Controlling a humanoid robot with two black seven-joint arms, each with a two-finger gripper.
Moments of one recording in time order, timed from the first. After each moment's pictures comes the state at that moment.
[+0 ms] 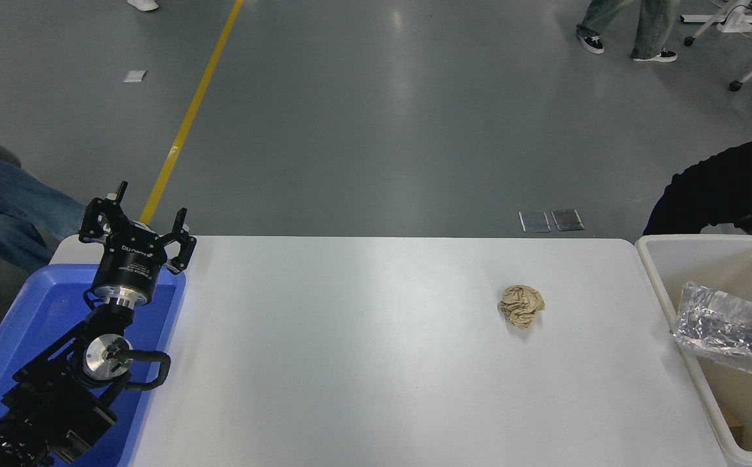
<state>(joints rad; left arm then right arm) -0.54 0.24 -0.94 -0.52 0.00 -0.56 -0.50 0.58 -0.55 -0.87 0.13 0.00 -0.05 0.18</state>
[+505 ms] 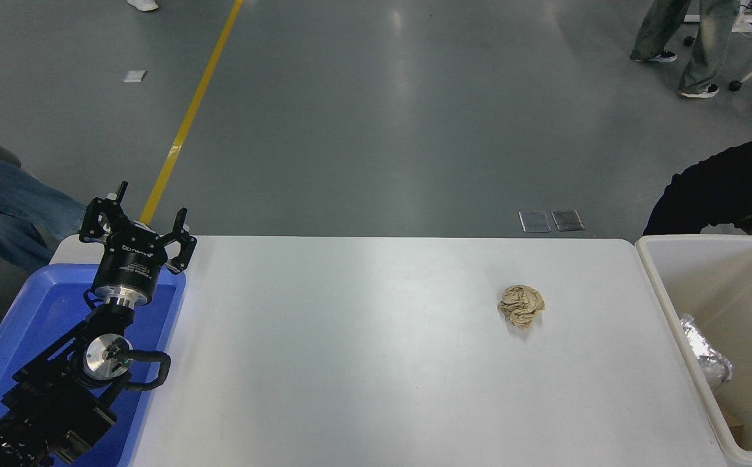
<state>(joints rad) -0.54 0.24 -0.94 -0.52 0.00 -0.56 -0.50 0.59 -0.54 -0.78 0.13 0.00 -0.05 0.18</state>
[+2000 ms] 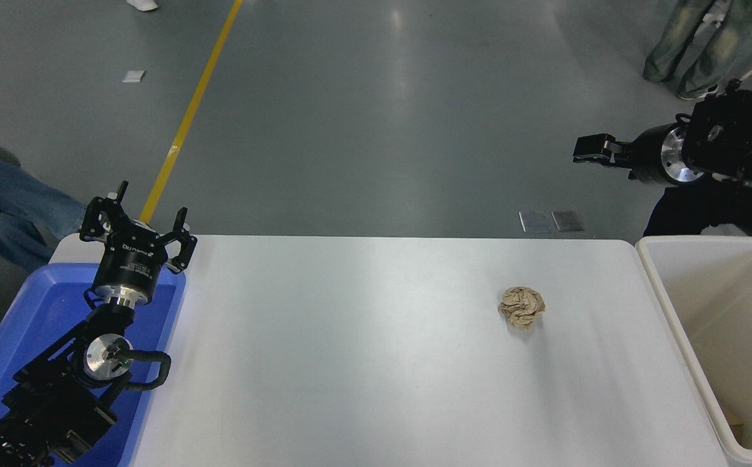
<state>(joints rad) -0.54 0.24 -0.94 -0.52 0.00 -0.56 -0.50 1.87 -0.31 -1.31 0.97 -0.01 0.39 0.18</state>
